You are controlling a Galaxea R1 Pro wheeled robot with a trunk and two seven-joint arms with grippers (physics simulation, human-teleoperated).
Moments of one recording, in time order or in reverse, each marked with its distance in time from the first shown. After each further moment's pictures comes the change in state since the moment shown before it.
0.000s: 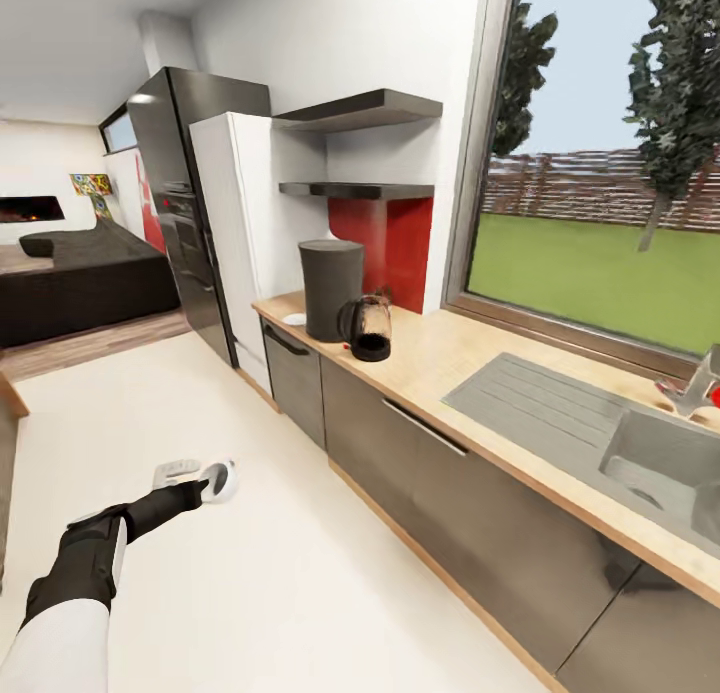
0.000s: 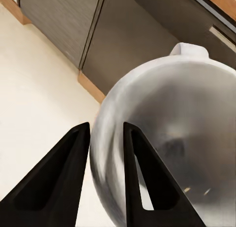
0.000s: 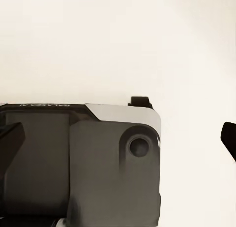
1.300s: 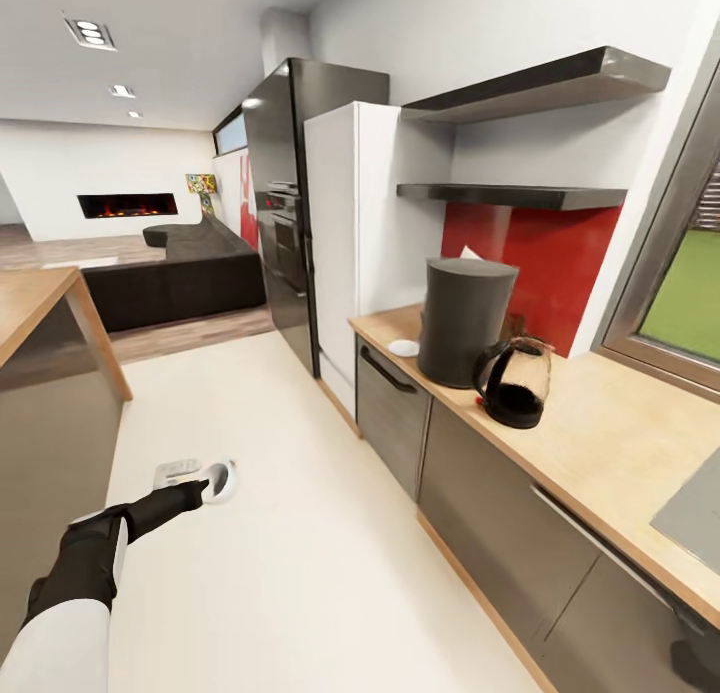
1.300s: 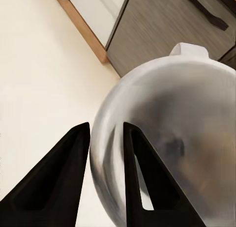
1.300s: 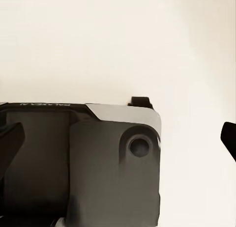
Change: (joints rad) left arm 0.000 -0.002 -0.001 0.001 0.002 0.000 0.004; right arm 0.000 0.002 0.002 0.000 0.007 0.000 0.001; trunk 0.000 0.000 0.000
